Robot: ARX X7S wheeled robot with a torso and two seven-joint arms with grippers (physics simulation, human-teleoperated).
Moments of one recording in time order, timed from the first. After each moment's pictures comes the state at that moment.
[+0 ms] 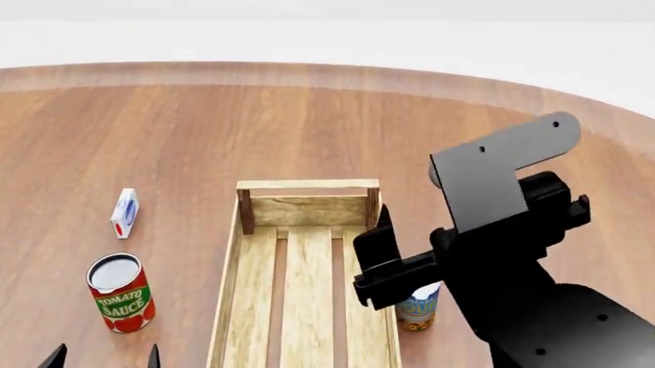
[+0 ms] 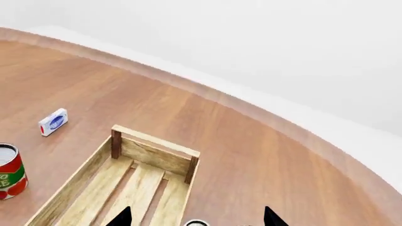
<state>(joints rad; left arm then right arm) -0.03 -0.17 0.20 -0.02 -0.18 0.02 -0.23 0.80 0.47 -0.21 -0.45 0.70 1.30 0.20</state>
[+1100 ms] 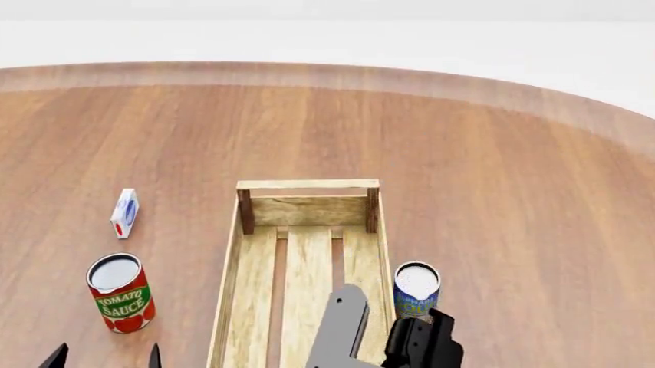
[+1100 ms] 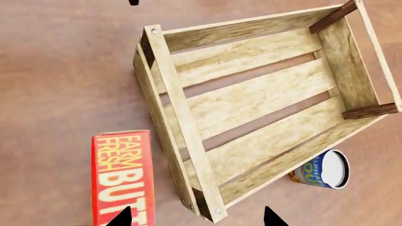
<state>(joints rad) -0.05 -0.19 0.23 -0.04 -0.20 0.01 -0.25 1.09 0.76 -1.03 -0.64 0.70 1.38 -0.32</state>
